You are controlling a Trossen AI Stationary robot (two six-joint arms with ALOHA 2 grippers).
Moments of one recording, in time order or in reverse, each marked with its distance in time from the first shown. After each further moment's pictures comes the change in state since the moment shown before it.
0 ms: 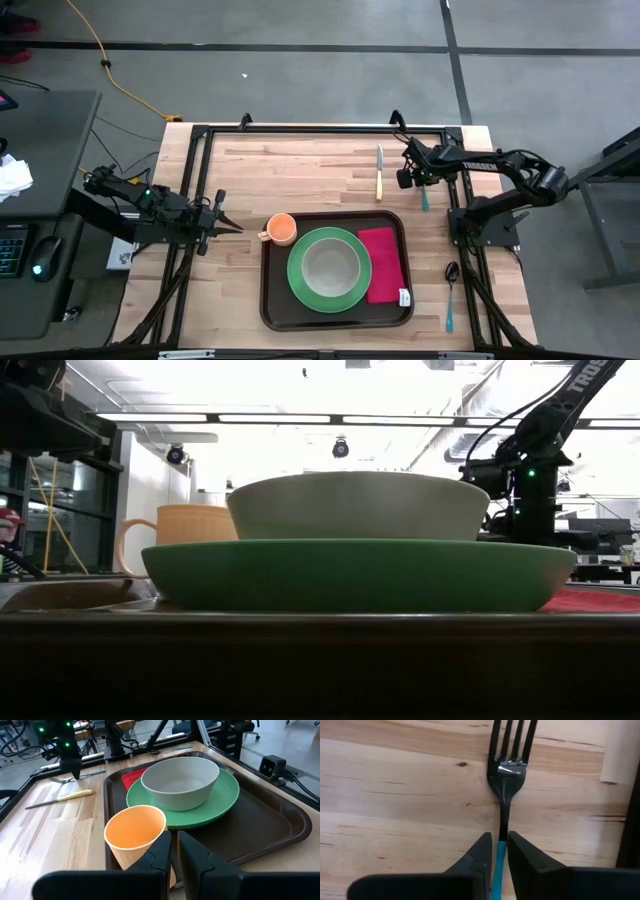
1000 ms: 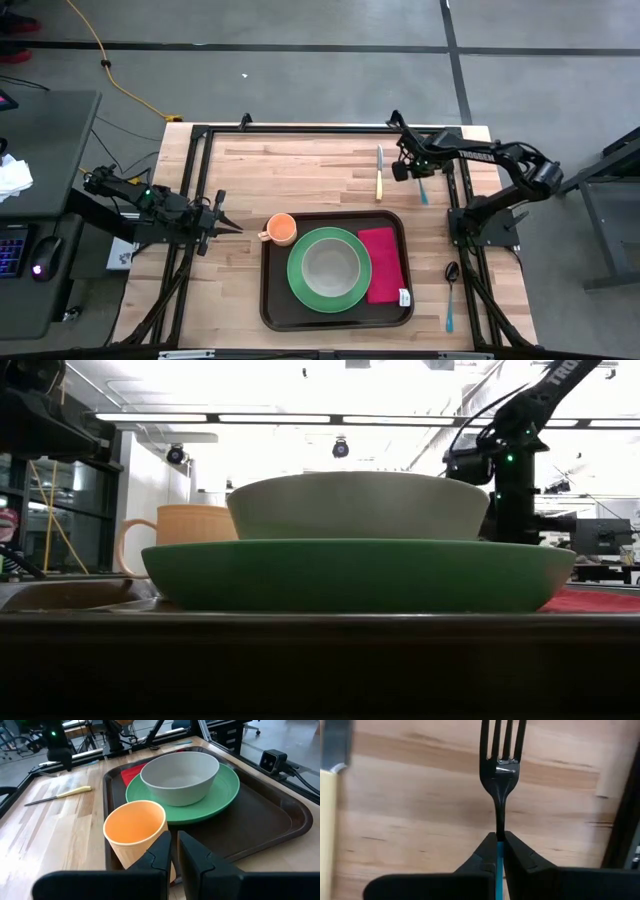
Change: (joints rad) left arm 0.000 0.001 0.000 -0.021 0.000 0.003; right arm 0.004 0.007 0.195 -0.187 -0.029 -0.023
